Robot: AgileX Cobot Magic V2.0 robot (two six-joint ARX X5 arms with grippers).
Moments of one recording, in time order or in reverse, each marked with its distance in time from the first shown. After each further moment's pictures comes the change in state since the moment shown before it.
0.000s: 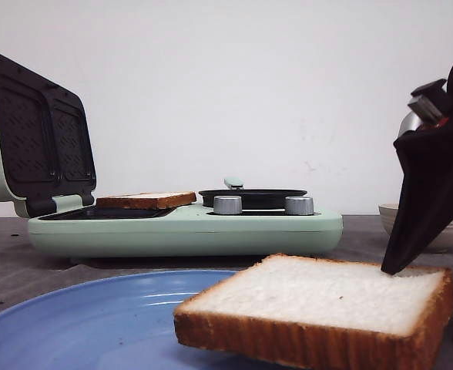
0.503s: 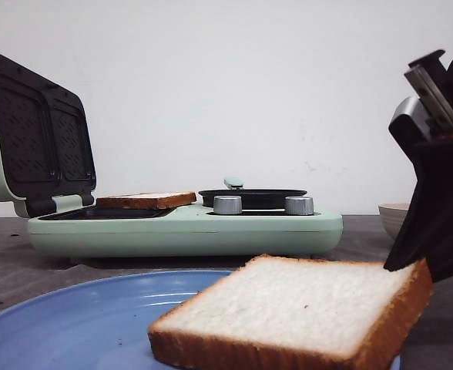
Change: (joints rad) left arm 0.000 0.000 0.000 0.000 0.000 0.005; right arm 0.001 -0.007 0.010 0.023 -0.132 0.001
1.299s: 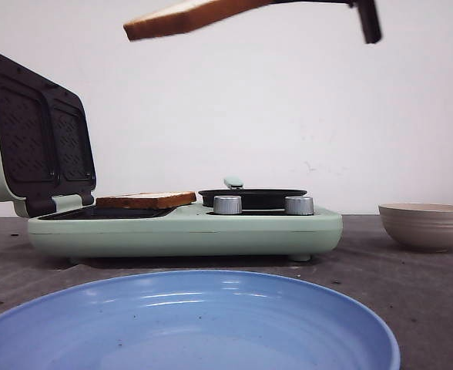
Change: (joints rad) left arm -0.051 0.000 0.000 0.005 0.000 0.017; right arm 0.100 -0.067 0.433 0.551 0.142 0.460
